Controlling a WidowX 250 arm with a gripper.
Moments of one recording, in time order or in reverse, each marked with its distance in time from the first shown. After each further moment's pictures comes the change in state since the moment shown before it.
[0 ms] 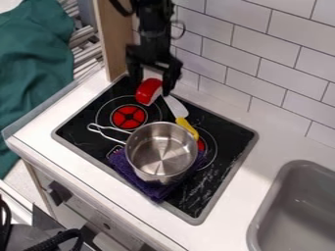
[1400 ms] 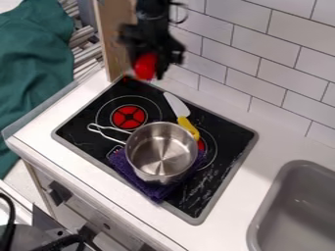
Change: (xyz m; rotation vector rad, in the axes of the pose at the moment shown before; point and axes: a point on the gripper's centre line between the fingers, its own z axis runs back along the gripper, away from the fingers) arm -0.022 -0.039 0.075 0.078 -0.156 0.001
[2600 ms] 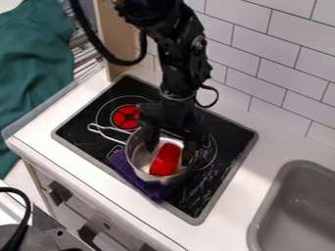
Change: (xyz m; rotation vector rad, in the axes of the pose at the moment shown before) arm -0.102 -0.066 -0.029 -0.080 0.233 -0.005
